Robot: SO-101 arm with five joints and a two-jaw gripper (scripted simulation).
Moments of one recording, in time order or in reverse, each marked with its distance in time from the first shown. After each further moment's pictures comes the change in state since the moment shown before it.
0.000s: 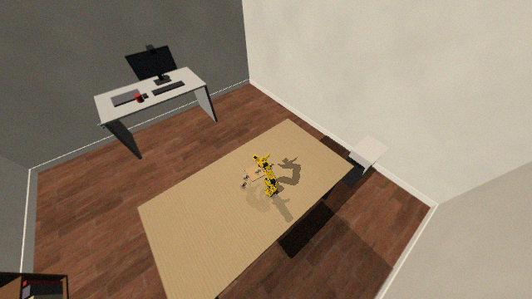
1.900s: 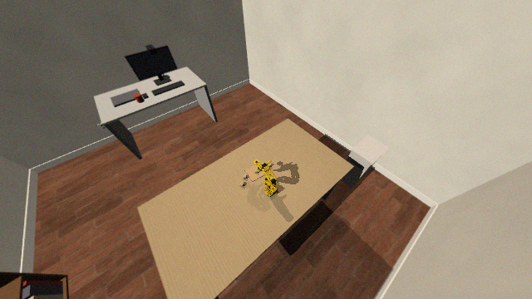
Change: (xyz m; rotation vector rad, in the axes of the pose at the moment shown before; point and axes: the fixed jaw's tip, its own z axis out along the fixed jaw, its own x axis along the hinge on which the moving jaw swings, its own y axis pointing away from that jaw) arm 0.059 0.040 0.004 -0.155 0.399 0.249
